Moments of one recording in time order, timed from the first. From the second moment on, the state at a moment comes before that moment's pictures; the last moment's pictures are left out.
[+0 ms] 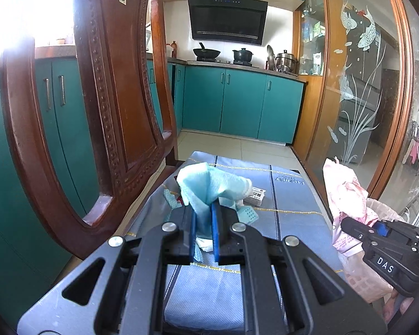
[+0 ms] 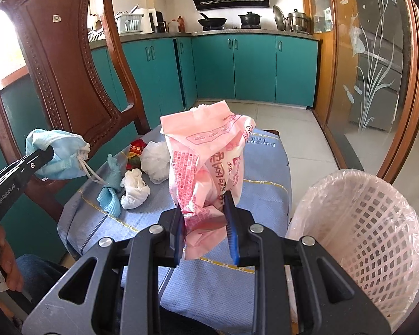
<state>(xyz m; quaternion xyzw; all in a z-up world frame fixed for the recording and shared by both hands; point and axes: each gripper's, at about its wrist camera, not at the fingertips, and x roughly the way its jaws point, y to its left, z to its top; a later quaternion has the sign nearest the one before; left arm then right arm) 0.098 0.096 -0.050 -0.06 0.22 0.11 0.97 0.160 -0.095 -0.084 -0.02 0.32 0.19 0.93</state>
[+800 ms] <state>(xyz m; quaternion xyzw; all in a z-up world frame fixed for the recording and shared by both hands) 0.092 0.076 -0.047 -0.04 0.21 0.10 0.97 0.148 -0.118 -0.066 -0.02 0.28 0.16 0.95</state>
